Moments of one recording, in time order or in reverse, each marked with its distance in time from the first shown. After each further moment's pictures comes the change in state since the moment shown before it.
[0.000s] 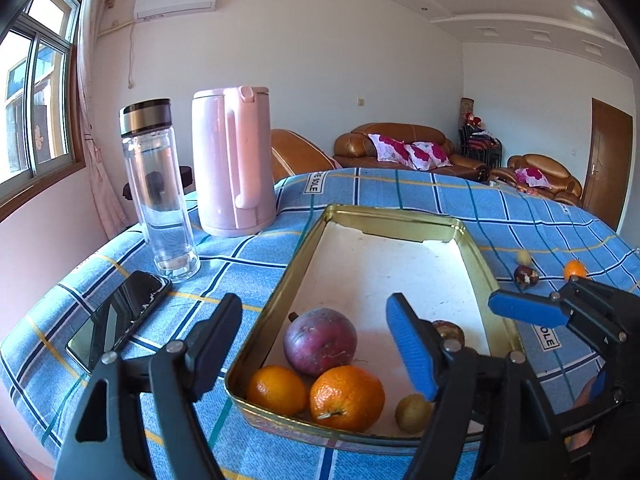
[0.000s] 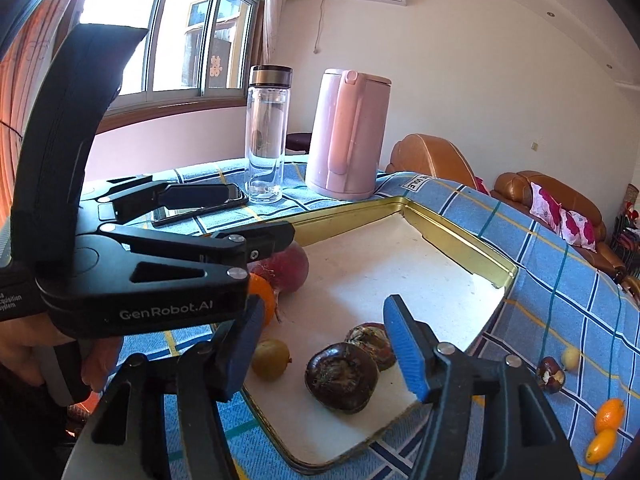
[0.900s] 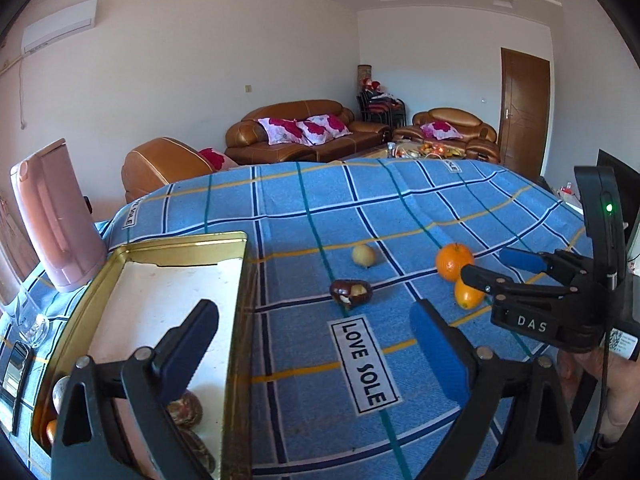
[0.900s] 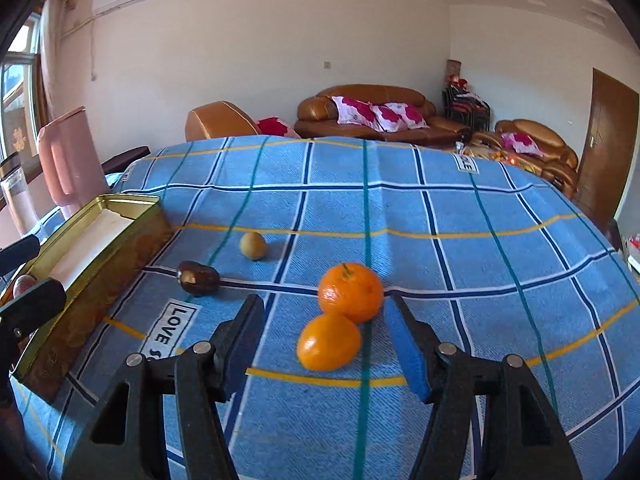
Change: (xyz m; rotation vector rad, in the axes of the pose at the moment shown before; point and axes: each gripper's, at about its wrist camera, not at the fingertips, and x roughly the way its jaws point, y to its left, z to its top) left arm 0.033 -0.201 0.026 0.234 0.096 -0.289; right arm -0.097 -0.225 -0.096 0.539 0.146 -0.532
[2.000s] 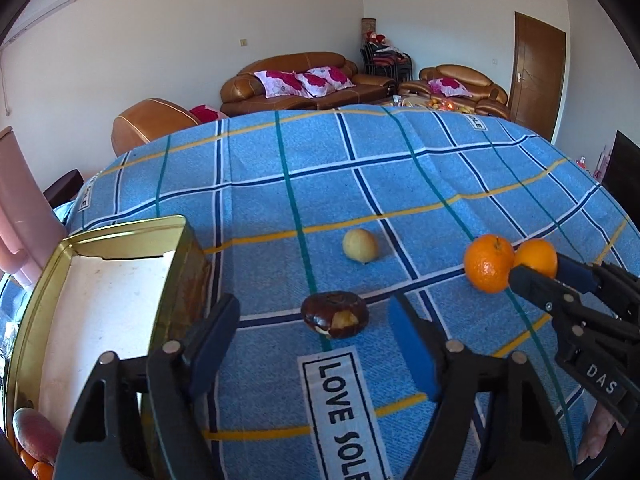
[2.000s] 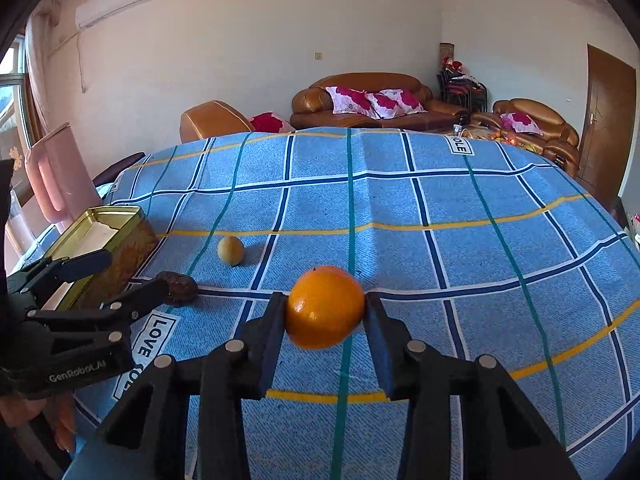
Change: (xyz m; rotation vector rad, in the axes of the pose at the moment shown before) left arm 0.096 -0.023 0.020 -0.001 0.193 0.004; right arm 0.016 -0.020 0.006 0.051 0.030 0.024
